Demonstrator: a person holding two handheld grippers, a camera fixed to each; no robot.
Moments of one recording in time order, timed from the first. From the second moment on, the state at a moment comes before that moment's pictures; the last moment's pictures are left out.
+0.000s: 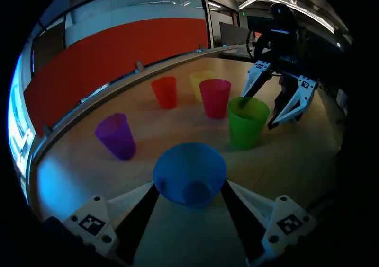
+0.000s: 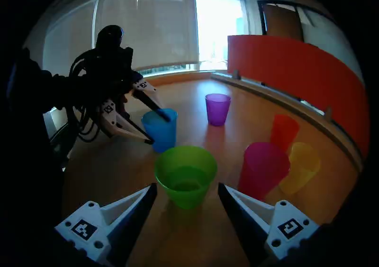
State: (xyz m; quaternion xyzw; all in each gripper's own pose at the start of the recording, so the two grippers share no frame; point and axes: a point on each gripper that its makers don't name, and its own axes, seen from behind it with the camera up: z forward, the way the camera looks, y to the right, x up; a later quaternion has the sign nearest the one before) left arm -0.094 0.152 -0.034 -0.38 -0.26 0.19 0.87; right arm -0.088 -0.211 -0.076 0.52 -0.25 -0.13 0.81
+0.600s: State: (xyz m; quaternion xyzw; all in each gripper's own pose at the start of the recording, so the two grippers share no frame) left arm -0.086 0.114 -0.052 -0.34 -0.26 0.20 0.88; right arm -0.073 -0.174 -0.089 0.49 -0.24 -0.13 0.83
